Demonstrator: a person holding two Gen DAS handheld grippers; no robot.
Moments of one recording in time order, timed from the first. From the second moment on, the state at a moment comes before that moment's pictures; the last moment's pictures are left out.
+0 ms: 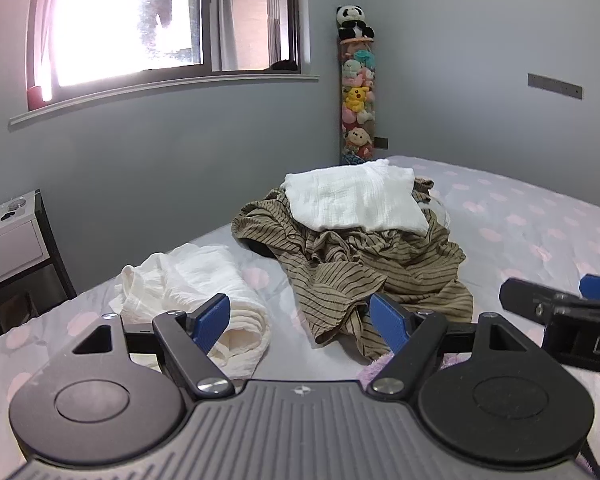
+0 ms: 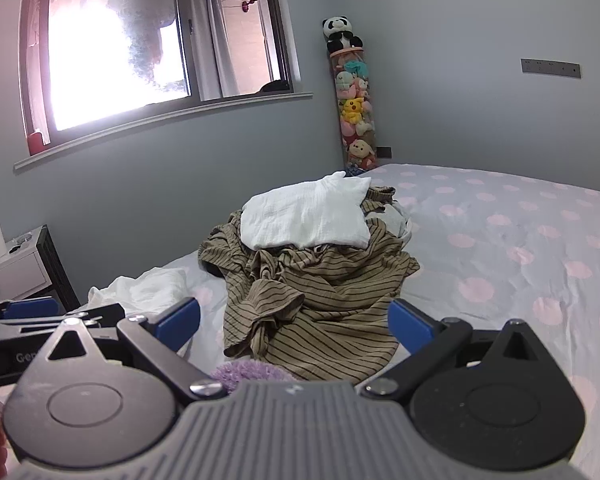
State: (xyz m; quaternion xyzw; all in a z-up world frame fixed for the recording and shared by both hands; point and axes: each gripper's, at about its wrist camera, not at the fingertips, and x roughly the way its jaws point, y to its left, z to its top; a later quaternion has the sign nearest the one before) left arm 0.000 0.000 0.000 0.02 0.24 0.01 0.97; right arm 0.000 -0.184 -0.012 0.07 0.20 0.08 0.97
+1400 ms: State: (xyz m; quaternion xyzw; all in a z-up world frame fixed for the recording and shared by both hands) left arm -0.002 -0.010 -0.006 0.01 0.27 0.00 0.96; right arm 0.000 -0.179 -0.013 0.07 0.22 0.07 0.97
